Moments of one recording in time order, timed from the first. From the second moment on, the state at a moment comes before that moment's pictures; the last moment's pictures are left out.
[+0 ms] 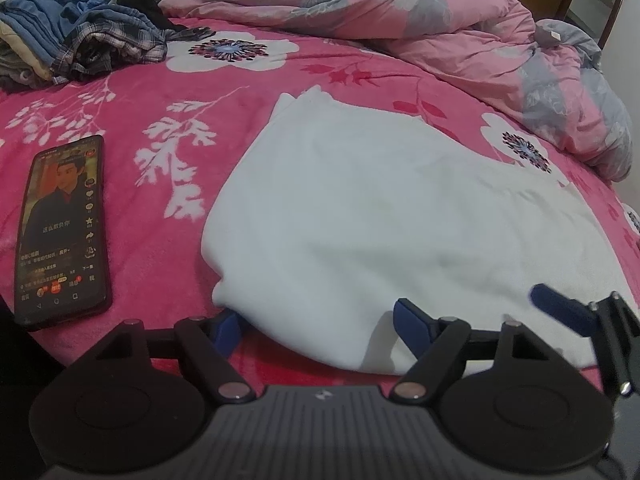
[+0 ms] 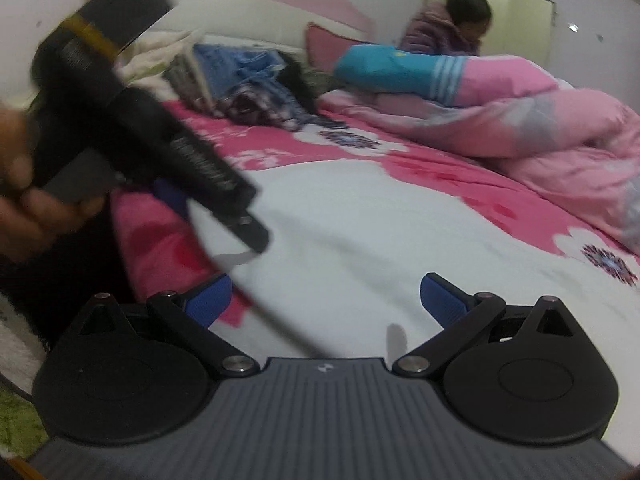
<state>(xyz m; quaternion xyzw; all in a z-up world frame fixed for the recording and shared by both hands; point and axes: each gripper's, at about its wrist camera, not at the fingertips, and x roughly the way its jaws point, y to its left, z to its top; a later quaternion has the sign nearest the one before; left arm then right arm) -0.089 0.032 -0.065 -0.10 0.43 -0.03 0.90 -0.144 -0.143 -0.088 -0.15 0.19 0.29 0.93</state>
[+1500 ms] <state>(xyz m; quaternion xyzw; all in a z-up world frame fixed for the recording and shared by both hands) -0.104 0.049 -0.049 -0.10 0.38 -0.04 0.92 -0.141 -0.088 -0.110 -0.22 0.16 0.29 0.92</state>
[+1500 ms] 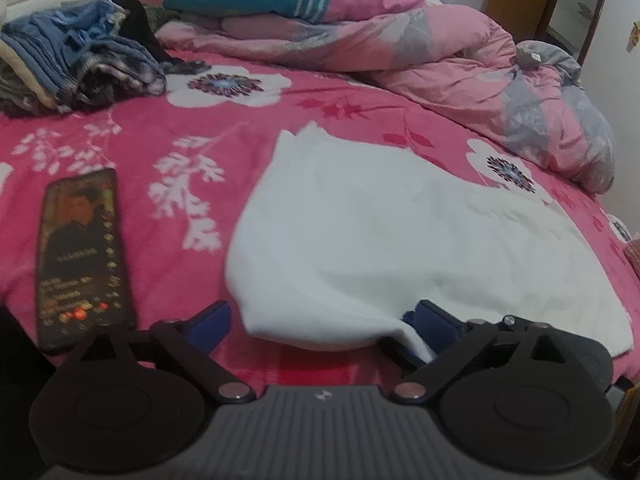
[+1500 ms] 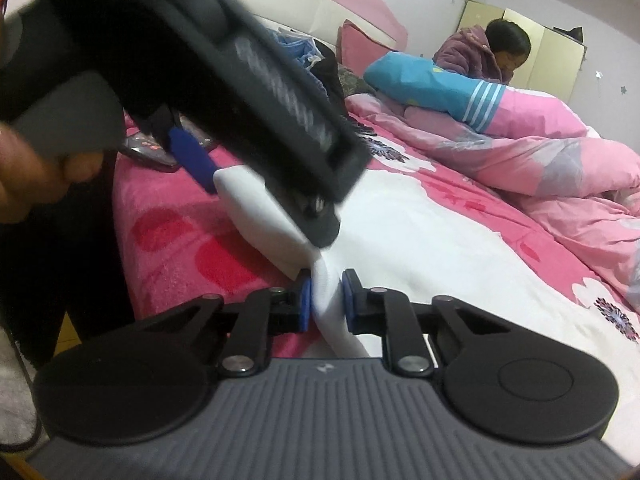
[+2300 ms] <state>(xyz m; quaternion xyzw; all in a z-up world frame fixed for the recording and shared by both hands) -0.070 0.056 -0.026 -0.01 0.42 0.11 0.90 -0.122 -0.075 -0.103 -0.19 0.14 0.32 0.92</state>
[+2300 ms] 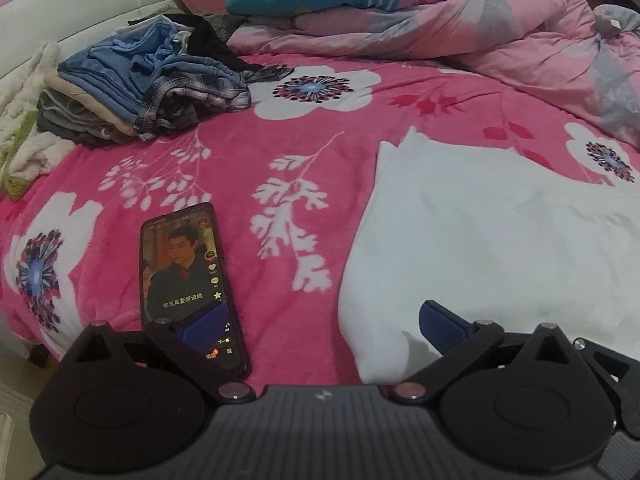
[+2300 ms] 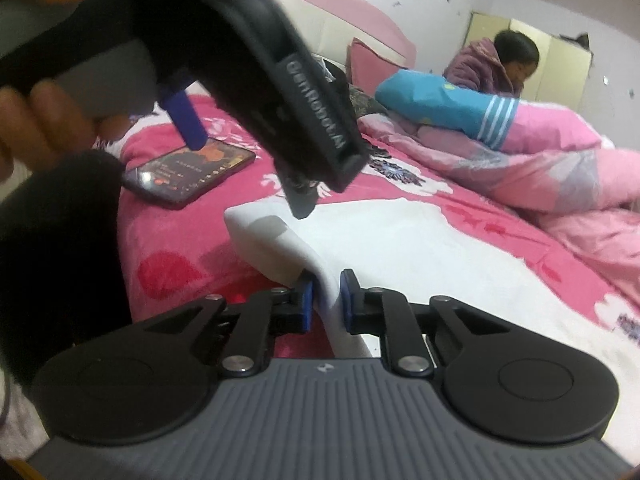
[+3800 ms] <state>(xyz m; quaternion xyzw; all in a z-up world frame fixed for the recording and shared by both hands) -0.101 0.114 -0.057 -0.33 0.33 -0.17 0.87 -0.072 -0.155 -0.076 0.17 0.21 0.34 0.90</state>
